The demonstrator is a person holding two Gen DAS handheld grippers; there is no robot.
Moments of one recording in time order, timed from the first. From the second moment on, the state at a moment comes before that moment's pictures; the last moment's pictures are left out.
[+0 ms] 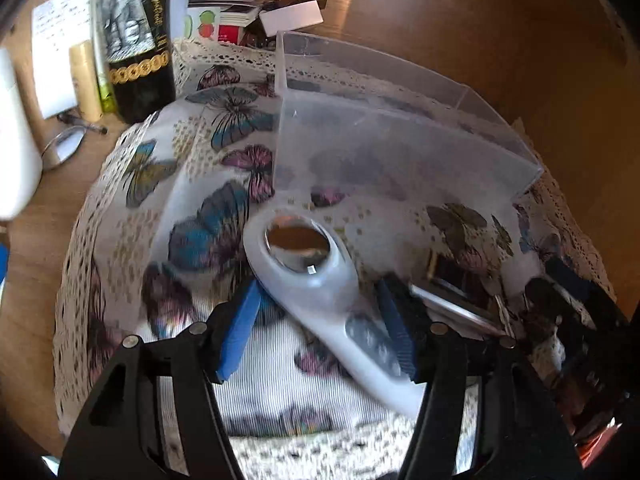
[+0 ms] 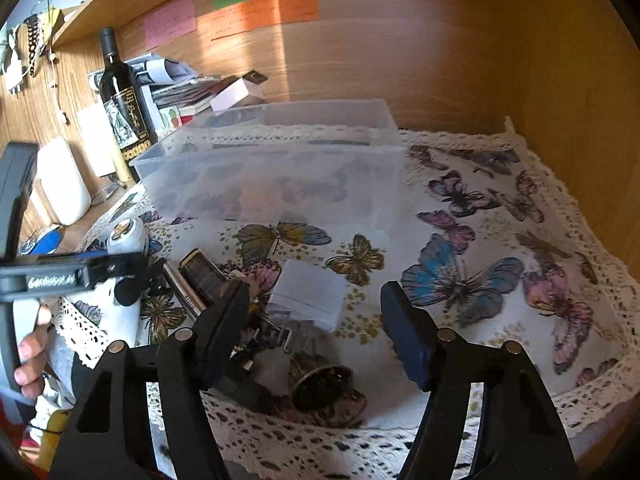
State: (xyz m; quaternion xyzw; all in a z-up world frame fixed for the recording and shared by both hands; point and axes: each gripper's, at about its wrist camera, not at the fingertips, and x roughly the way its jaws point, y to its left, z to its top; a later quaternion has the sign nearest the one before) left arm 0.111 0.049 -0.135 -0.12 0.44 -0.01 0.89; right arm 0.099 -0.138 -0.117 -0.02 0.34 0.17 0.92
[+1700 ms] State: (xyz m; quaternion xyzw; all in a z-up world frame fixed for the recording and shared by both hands) left arm 0.126 0.046 0.021 -0.03 0.21 0.01 0.98; right arm 0.151 -0.121 -0.005 -0.02 0.21 0.20 0.96
